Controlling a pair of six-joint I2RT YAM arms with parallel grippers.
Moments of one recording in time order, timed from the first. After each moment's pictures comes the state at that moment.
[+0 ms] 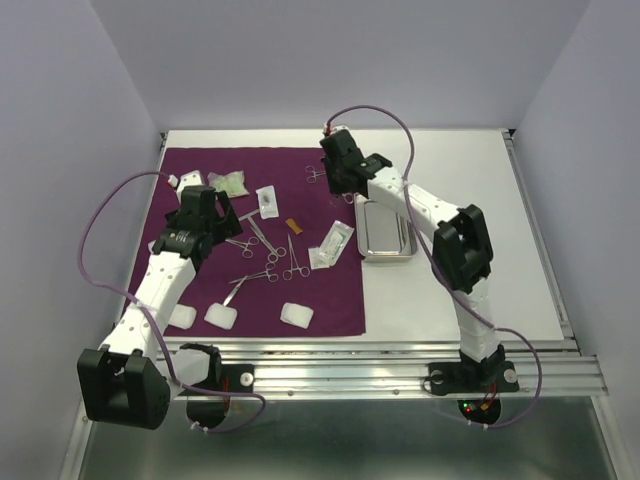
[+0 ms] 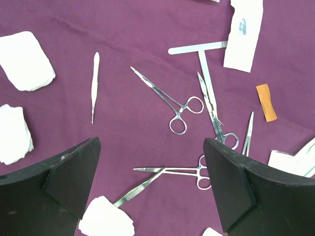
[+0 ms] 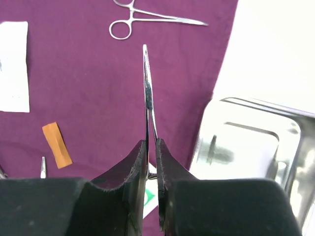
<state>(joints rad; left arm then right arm) -0.16 1.10 0.90 -0.56 -0.29 -0.45 0.64 2.17 1.97 -0.60 0.32 0.26</state>
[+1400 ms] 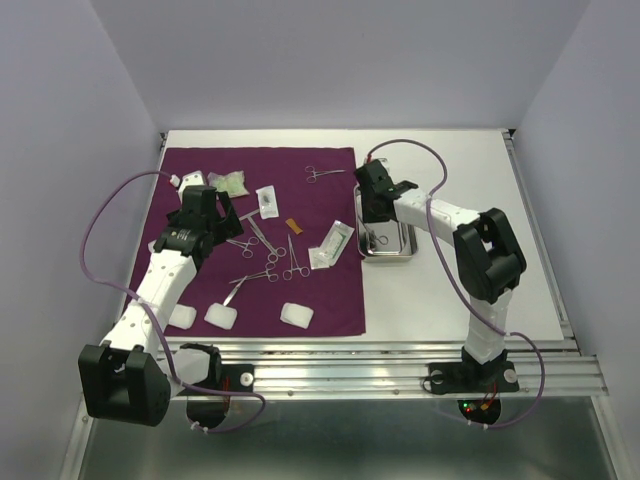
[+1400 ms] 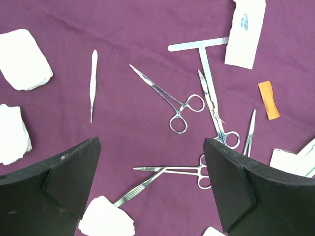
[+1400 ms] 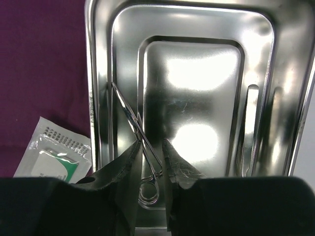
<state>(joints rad) -0.16 1.12 0.90 -0.56 -0.28 -0.44 0.54 1.95 1.43 -0.44 0.34 0.39</state>
